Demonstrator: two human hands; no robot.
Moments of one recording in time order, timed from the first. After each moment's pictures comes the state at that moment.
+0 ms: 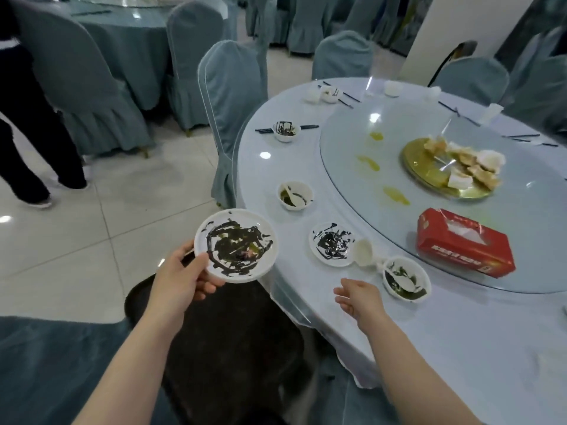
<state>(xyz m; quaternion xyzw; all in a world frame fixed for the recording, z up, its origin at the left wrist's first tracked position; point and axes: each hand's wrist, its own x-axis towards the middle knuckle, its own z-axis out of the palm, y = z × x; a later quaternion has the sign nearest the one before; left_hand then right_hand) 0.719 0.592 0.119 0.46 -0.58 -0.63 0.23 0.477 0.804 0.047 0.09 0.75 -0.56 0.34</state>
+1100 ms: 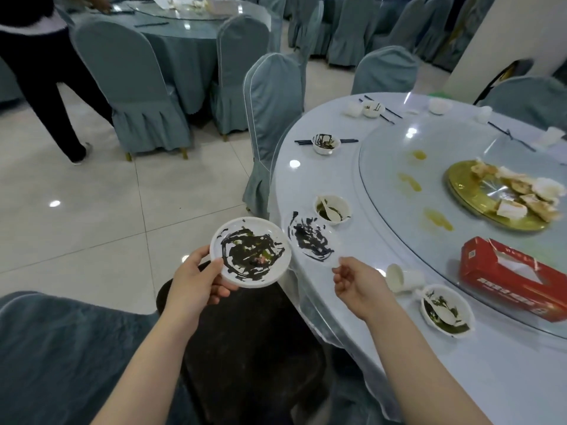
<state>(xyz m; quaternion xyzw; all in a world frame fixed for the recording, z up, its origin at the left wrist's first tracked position) 0.742 0.565 0.111 0.49 -0.55 -0.62 0.26 0.510 0.714 0.128 0.10 0.59 -0.66 0.45</state>
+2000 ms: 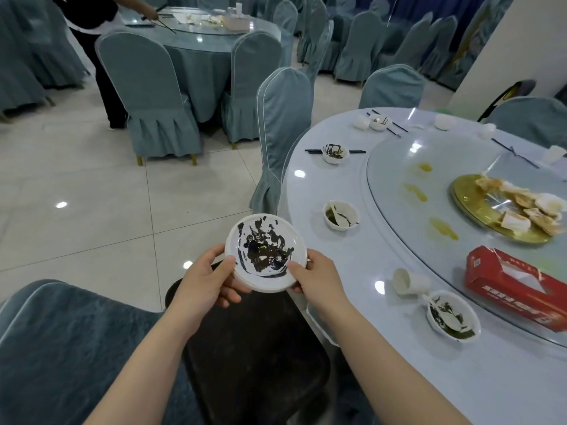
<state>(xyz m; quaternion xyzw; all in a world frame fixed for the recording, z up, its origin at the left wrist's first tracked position) 0.772 0.571 0.130 0.42 -0.59 -0.65 0.24 0.598 0.674 0.141 -0.26 0.75 -0.50 0.36</state>
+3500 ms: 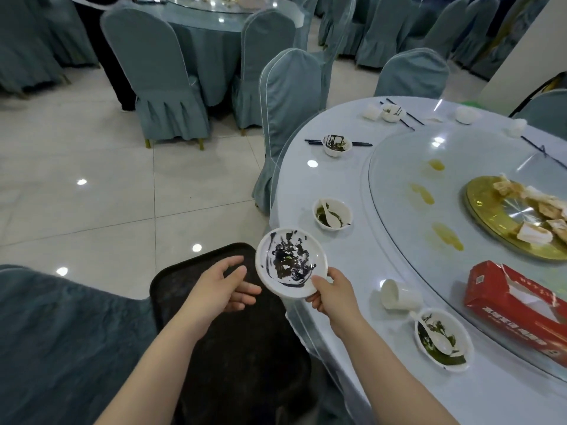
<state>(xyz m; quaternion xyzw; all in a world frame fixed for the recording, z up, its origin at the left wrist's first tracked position) 0.688 0.604 0.113 0.49 -0.55 -0.66 0.16 0.492 0.709 0.081 -0.15 0.75 -0.49 0.42</state>
